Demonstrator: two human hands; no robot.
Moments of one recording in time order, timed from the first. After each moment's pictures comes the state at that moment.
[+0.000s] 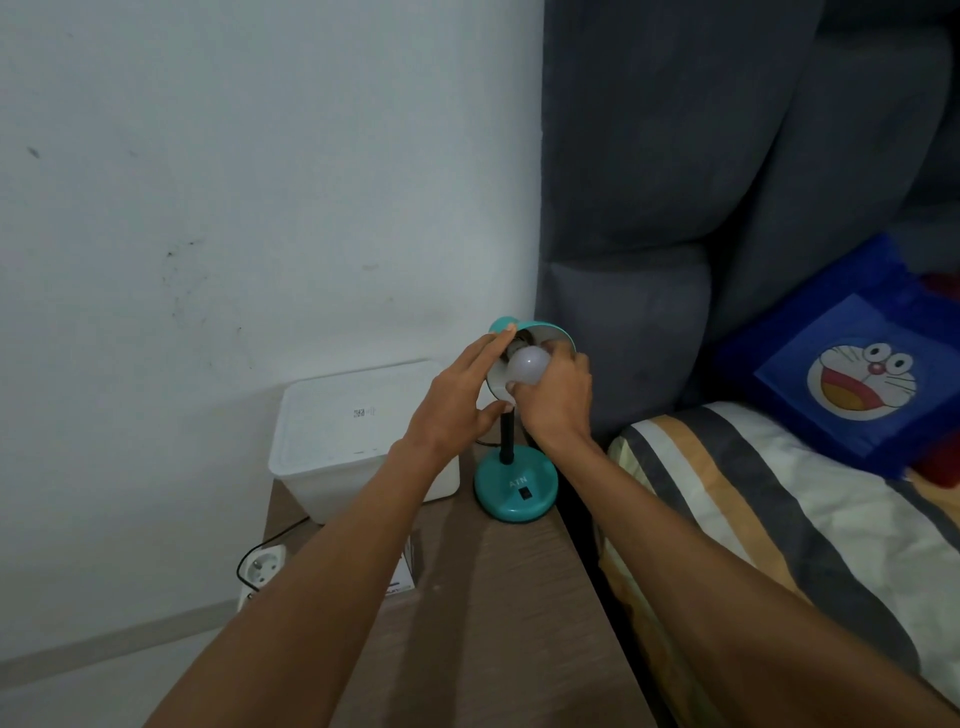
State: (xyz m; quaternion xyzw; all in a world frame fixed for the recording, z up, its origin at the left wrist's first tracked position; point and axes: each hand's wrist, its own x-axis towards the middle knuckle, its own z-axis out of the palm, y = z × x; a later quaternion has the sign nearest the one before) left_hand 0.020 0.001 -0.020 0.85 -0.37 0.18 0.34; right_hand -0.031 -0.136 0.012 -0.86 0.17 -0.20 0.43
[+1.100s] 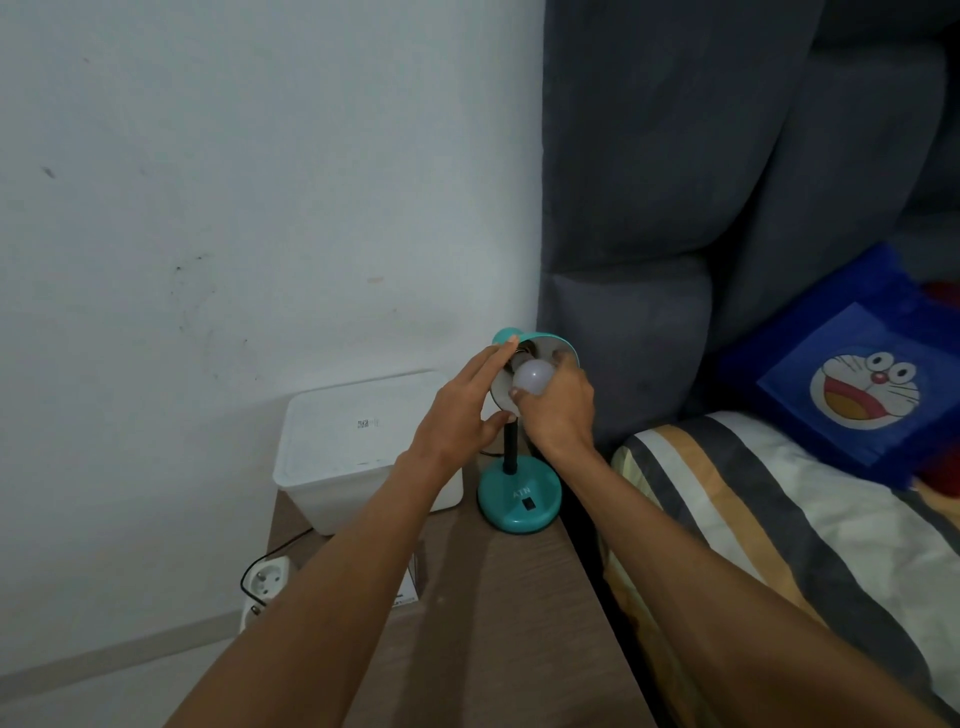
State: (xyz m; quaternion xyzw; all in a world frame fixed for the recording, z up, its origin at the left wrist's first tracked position) left_hand 0.020 -0.001 -0.023 0.85 -0.36 0.17 0.34; right_hand -0.031 -0.137 0.012 -0.85 0.17 -0.19 0.47
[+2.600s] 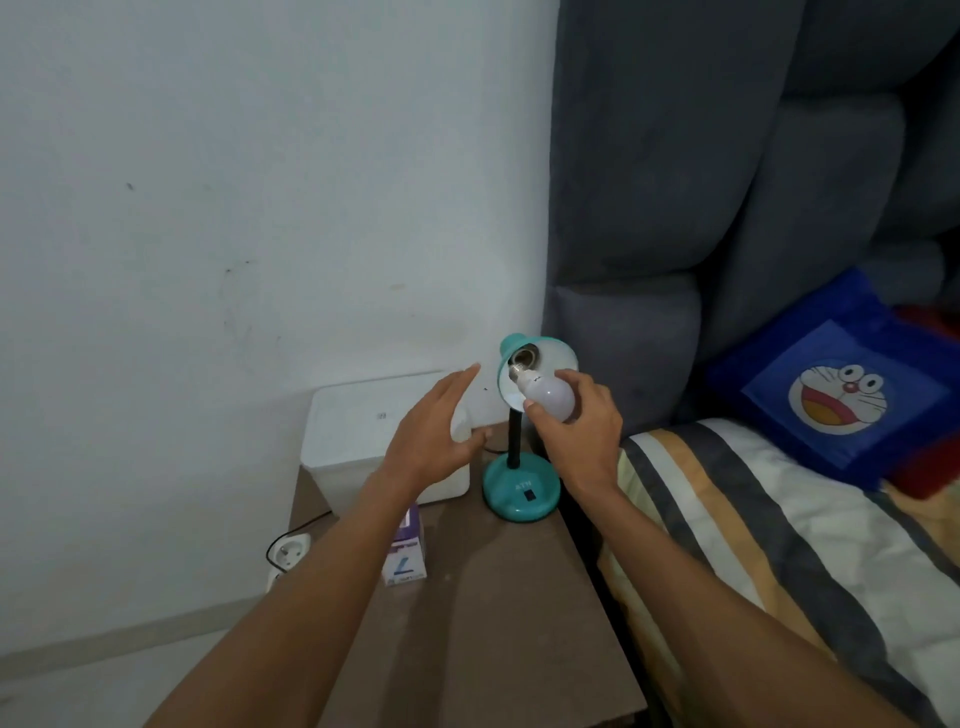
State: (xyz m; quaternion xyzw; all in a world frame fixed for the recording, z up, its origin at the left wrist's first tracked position) left_hand -0.043 0.050 -0.007 0.90 -0.26 0.15 0.31; right_hand -0.104 -0.143 0.008 -0.81 0.10 -0.30 0.50
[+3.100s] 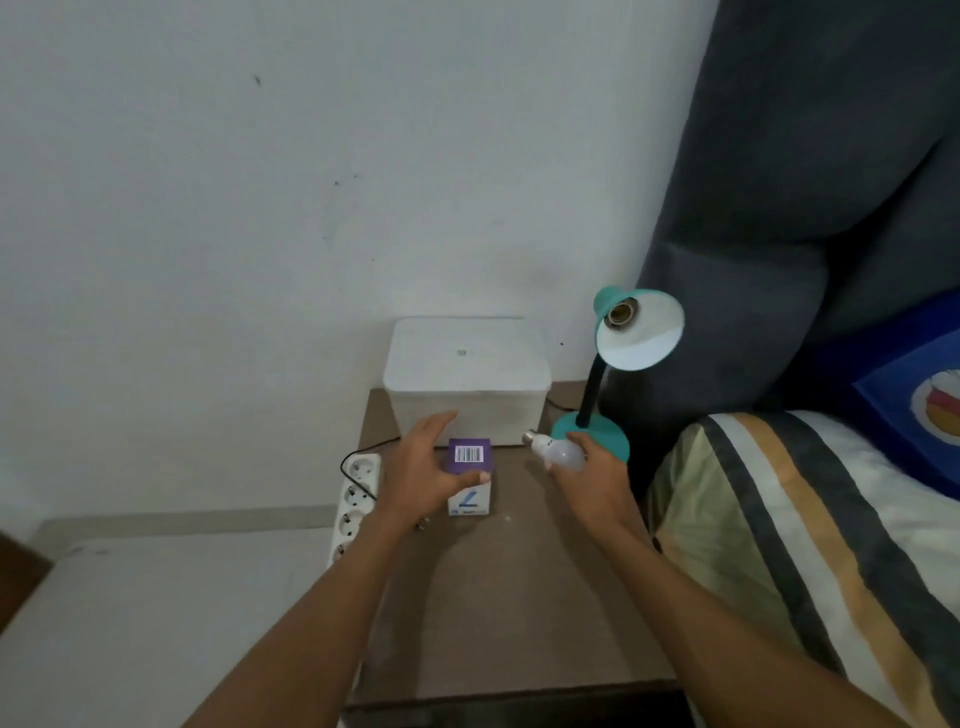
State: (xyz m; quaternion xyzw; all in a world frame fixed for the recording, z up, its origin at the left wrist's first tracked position) left_hand -0.115 0.158 -0.105 0.90 -0.04 0.06 0.43; right_hand -0.130 -0.070 -0.091 -0.88 0.12 -0.08 0.44
